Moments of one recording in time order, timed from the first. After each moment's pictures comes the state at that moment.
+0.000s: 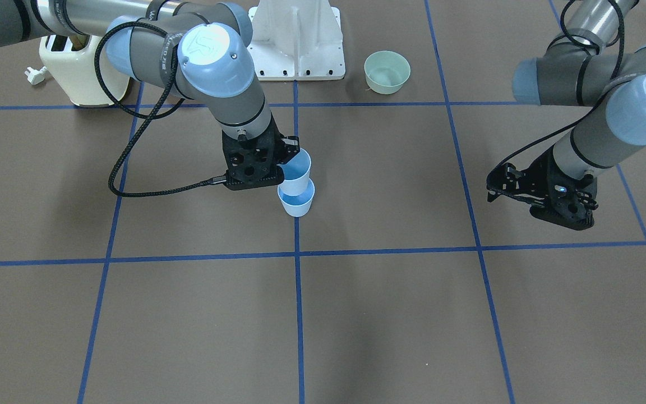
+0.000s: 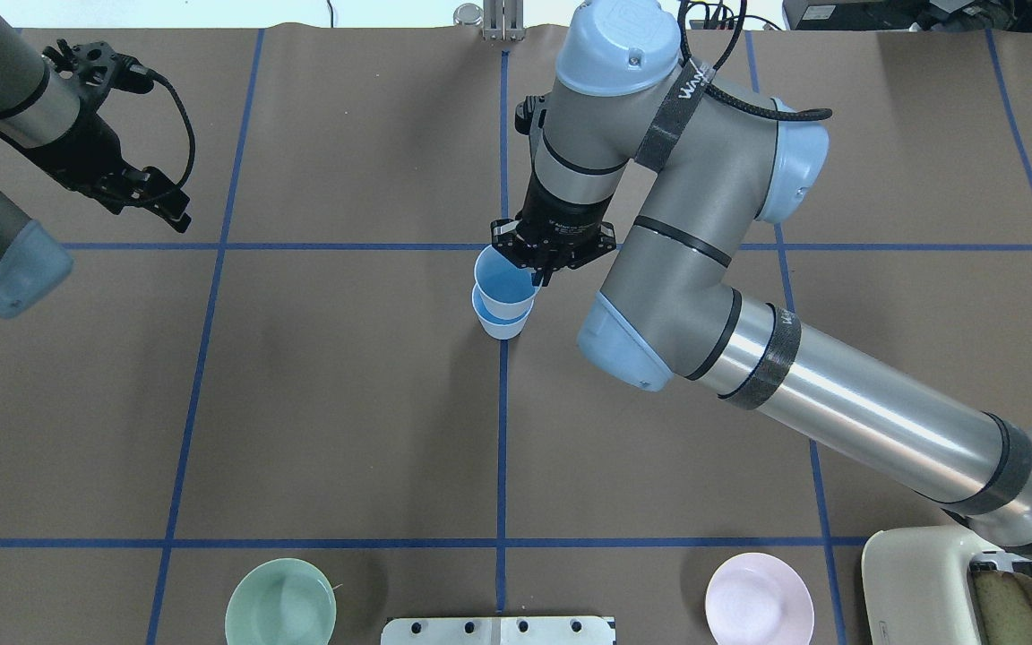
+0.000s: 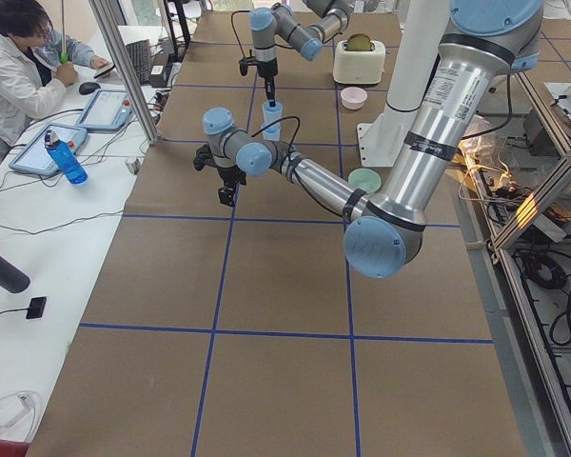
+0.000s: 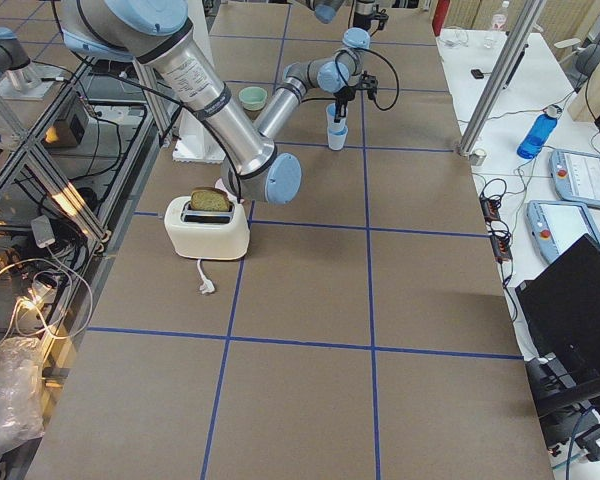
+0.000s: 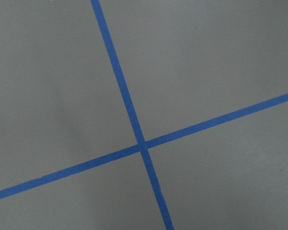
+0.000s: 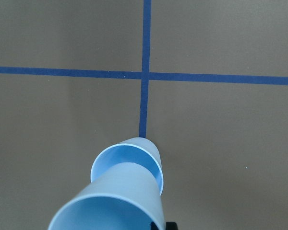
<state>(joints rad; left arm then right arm) -1.02 -1.96 -1.66 -1.64 -2.29 -0.43 0.68 -0.74 1.58 -1.68 2.17 1.04</state>
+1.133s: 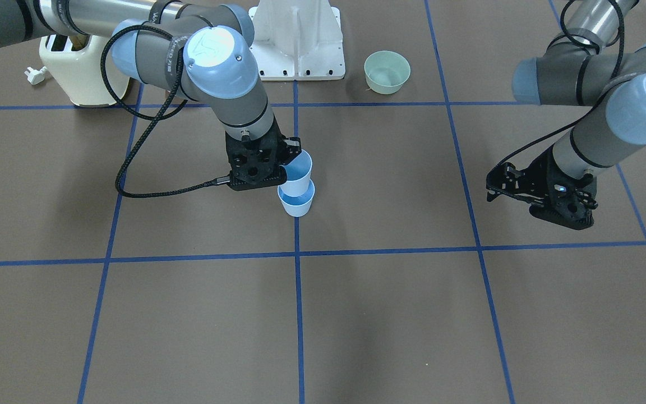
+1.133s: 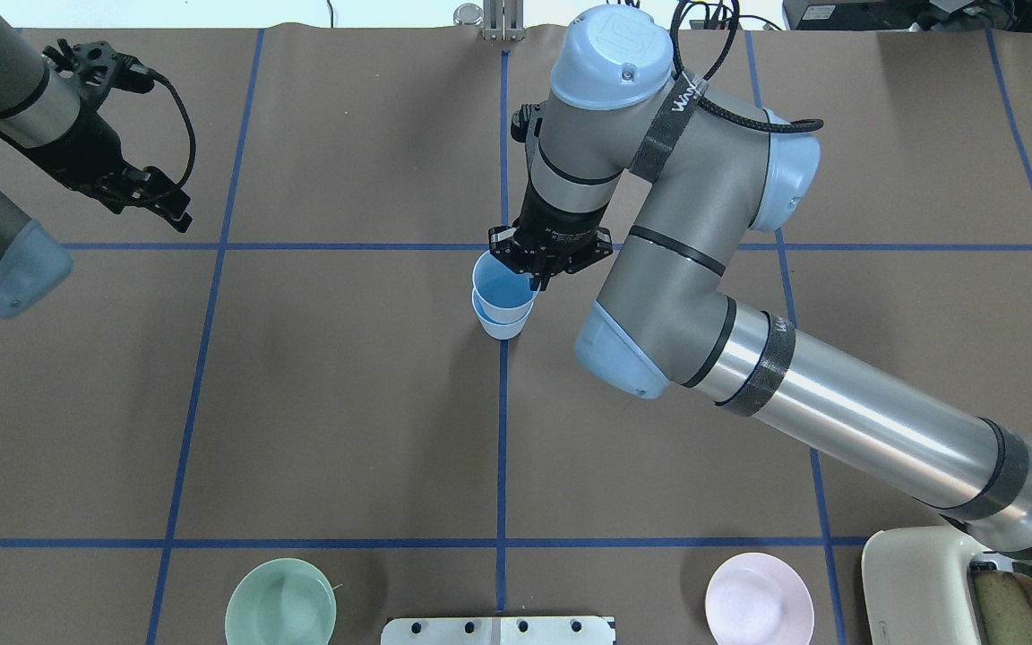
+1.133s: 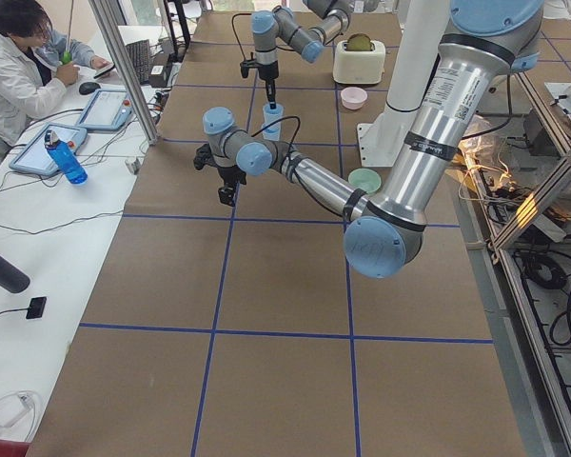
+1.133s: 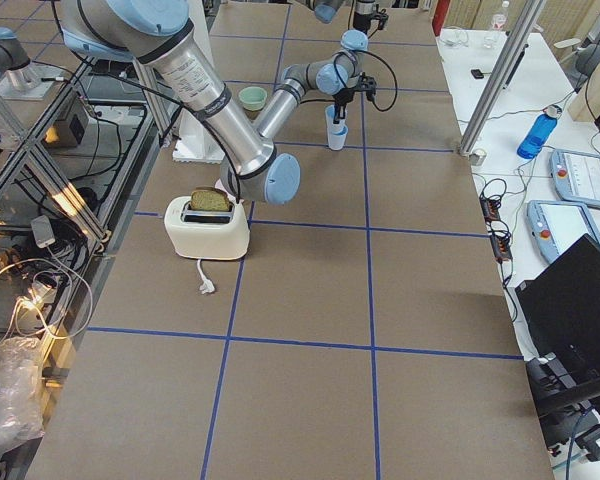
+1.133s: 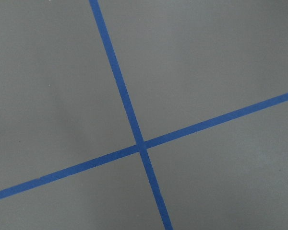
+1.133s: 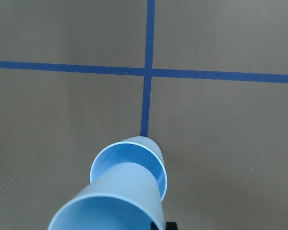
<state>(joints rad) -1.02 -1.96 -1.66 -1.64 -2.29 -0.43 0.67 -0.74 1.58 -1.66 2.15 1.03</state>
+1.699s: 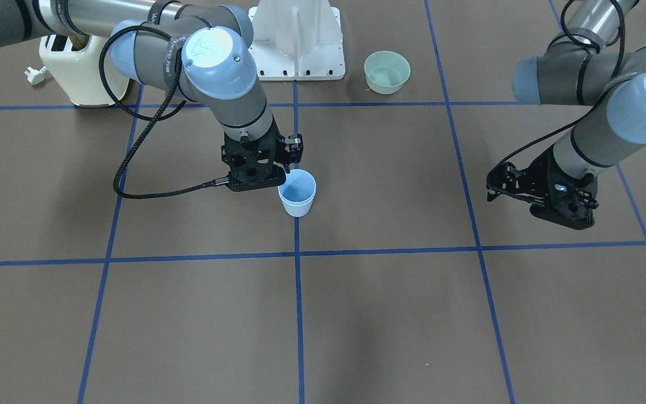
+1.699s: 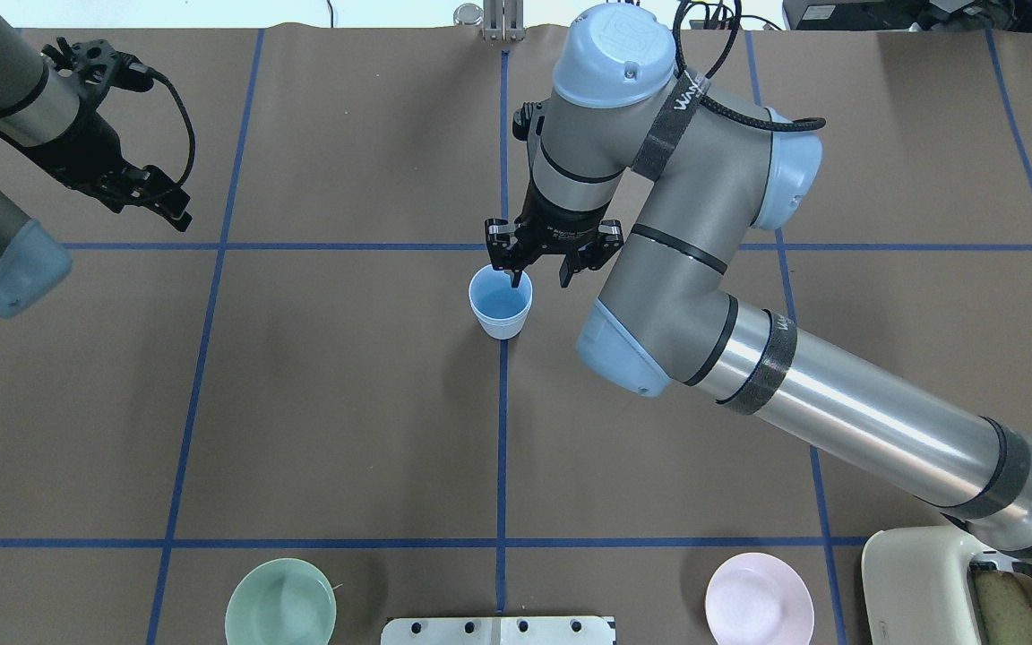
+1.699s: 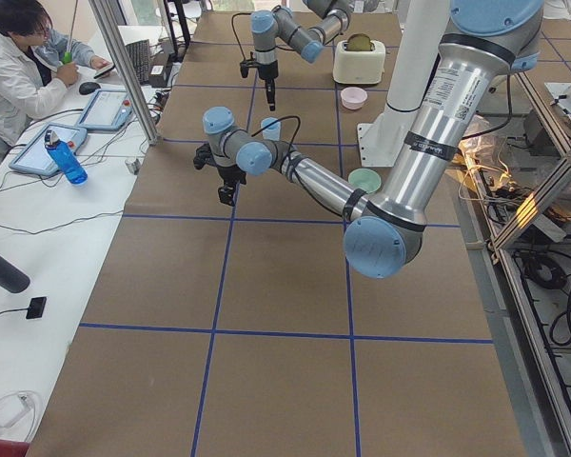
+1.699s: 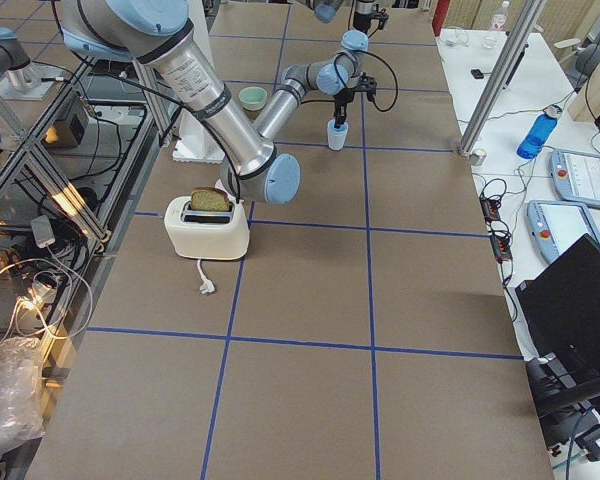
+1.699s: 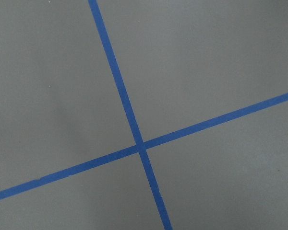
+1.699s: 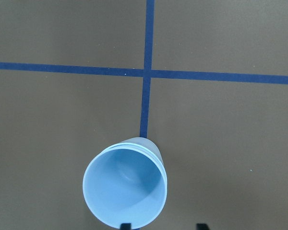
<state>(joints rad) -1.03 -1.96 -1.66 -1.64 -2.29 -0.43 0.68 -0.74 1.58 -1.65 2.16 1.03</state>
